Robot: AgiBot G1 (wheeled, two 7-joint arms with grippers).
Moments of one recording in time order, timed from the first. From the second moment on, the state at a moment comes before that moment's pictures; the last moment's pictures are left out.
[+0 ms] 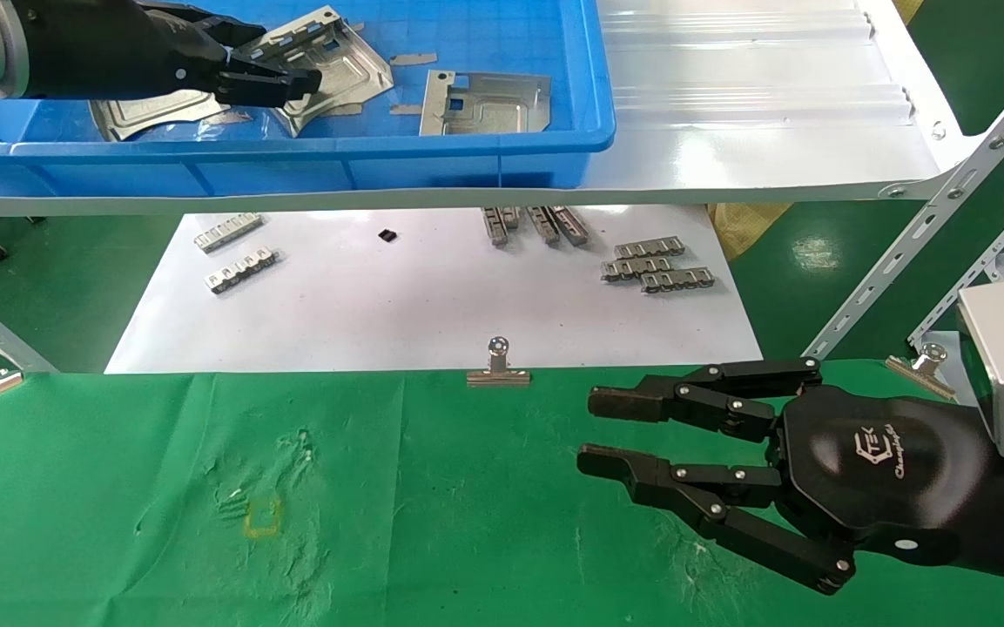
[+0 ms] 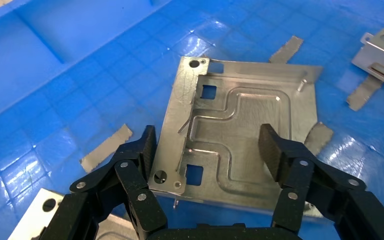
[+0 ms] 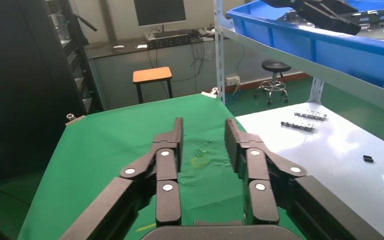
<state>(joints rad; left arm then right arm) -2.12 1.16 0.62 -0.05 1.50 1.05 -0.07 1.08 -0.56 -0.39 1.23 -0.63 -1.43 0.12</state>
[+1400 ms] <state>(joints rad) -2.16 1.07 0.51 -0.10 1.33 1.38 0.13 1.08 -0.56 -0.39 1.23 -0.63 -1.43 0.12</state>
